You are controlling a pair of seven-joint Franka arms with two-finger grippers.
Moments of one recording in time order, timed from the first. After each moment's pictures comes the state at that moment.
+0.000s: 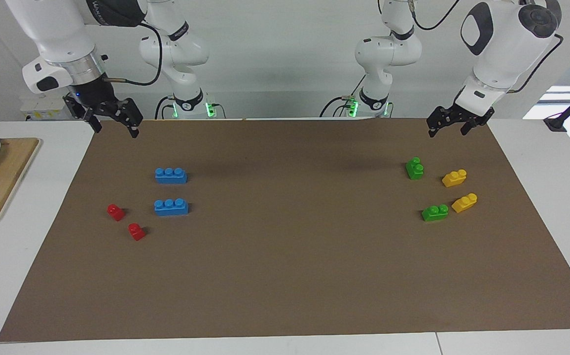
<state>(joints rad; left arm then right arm) -0.02 -0.15 0.00 -1.89 0.01 1.63 -0.01 -0.02 -0.06 0.00 -1.64 -0.02 1.59 0.28</state>
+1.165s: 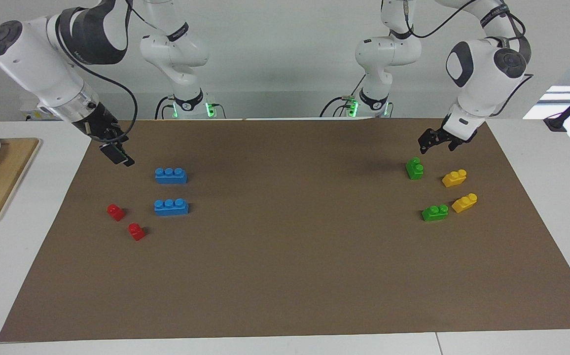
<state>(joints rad) 0.04 -0.16 0.00 -2.25 0.01 1.94 -0.01 -0.19 0.04 -0.01 -1.85 0.32 1.73 1.00</state>
